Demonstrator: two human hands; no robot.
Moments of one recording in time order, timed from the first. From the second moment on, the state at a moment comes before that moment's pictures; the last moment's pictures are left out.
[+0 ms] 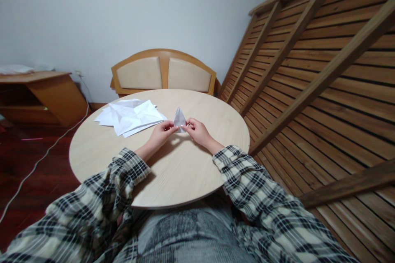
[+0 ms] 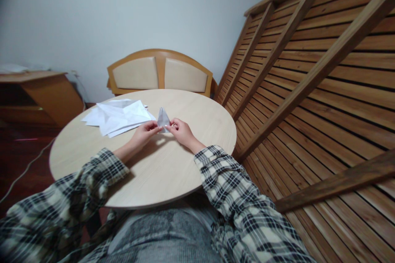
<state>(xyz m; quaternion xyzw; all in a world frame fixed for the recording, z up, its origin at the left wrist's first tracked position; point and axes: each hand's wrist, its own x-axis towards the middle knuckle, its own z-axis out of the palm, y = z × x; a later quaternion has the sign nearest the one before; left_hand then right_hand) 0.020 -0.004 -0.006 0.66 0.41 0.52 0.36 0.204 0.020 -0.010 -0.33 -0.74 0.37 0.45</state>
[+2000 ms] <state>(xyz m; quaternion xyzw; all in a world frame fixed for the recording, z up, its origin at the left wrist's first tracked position) 0.026 -0.017 -0.002 0.72 0.43 0.41 0.35 0.204 0.018 -0.007 -0.35 -0.72 0.39 0.45</state>
